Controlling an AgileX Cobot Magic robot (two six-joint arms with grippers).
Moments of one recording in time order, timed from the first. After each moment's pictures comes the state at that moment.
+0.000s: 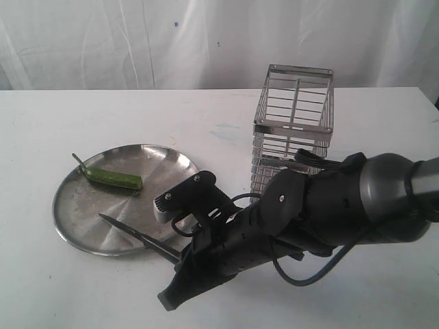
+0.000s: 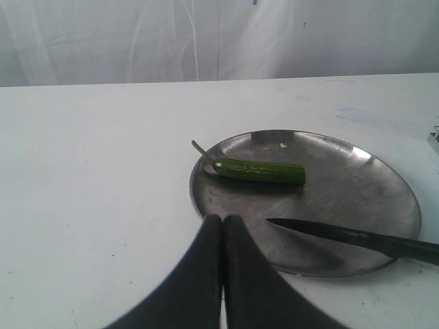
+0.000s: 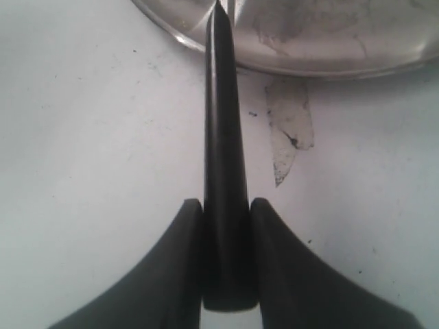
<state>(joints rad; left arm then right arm) -0.05 0.00 0.02 -0.16 0.22 0.10 0.83 1.76 -0.85 0.94 0.21 -0.92</state>
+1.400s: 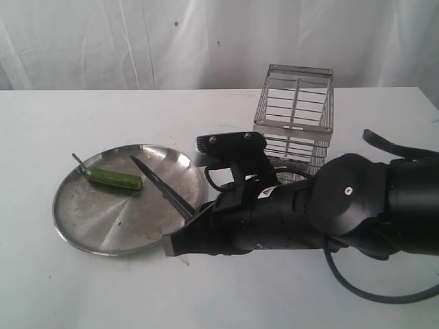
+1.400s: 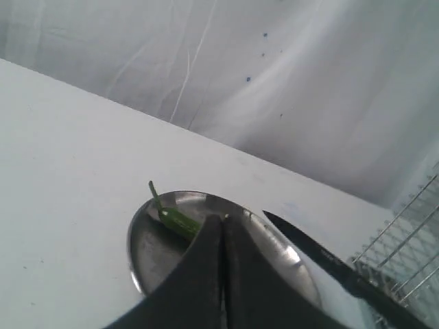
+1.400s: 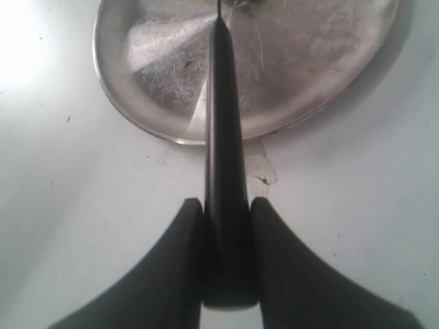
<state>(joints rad) -0.05 0.00 0.02 -0.28 0.07 -0.22 0.83 1.53 -0.76 0.94 0.09 -0.58</state>
